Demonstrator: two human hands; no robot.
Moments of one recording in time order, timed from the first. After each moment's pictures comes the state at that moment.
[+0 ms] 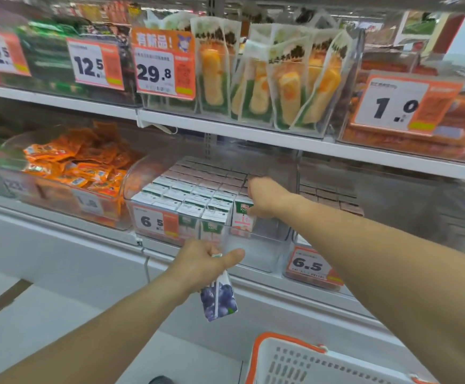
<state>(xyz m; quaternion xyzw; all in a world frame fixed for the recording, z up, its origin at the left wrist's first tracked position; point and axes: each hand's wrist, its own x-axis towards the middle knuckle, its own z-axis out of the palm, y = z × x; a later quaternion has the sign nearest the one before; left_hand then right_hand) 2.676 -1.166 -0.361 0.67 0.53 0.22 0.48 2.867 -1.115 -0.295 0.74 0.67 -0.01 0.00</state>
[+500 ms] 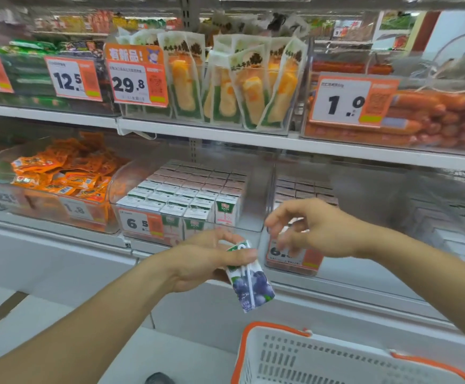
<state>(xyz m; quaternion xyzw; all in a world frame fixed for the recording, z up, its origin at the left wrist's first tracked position) 2.697 -1.205 -0.316 0.60 0.33 0.15 0.71 2.909 -1.292 -0.264 0.63 0.64 -0.33 -0.28</state>
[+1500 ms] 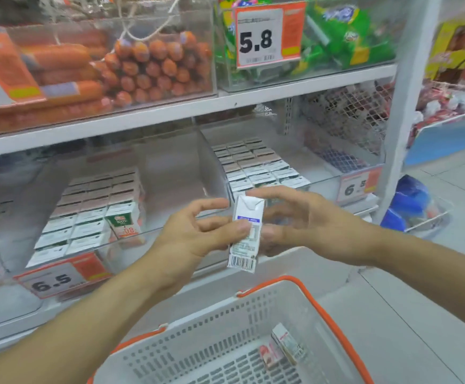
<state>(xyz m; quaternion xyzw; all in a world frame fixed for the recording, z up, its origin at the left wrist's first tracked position) 2.963 -1.373 -0.324 0.69 0.17 0.11 0.70 3.099 -1.549 -0.318 0.62 0.43 -0.34 -0.56</state>
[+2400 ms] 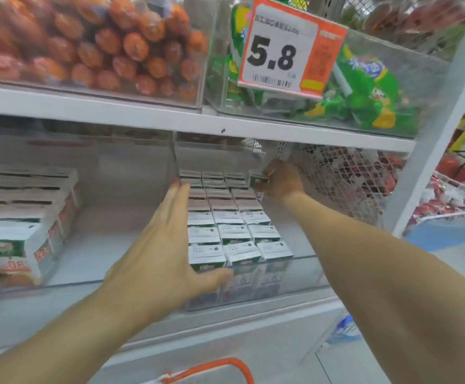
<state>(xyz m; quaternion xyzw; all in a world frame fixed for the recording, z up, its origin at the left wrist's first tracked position) 3.059 -1.346 -0.347 0.92 0.20 0.21 0.25 3.379 -1.401 -0.335 0.91 0.33 0.04 -0.27</state>
